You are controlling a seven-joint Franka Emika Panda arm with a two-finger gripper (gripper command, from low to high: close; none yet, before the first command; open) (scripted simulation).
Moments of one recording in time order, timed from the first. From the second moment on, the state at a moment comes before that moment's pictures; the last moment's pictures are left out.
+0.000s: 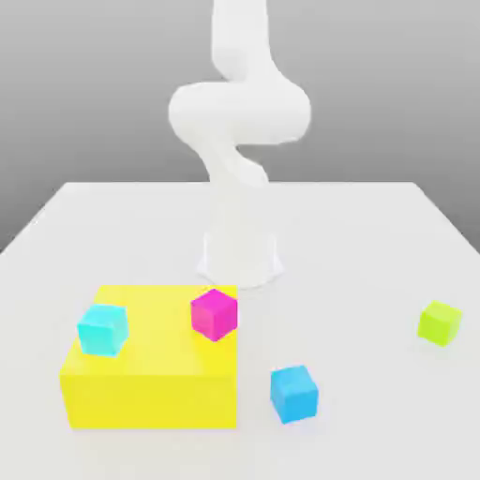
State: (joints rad) arm 0.08 -0.73 0.00 -2.33 0.01 2.34 0.69
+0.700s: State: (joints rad) arm 0.66 -0.12 0.13 -2.61 0.06 2.69 -0.26
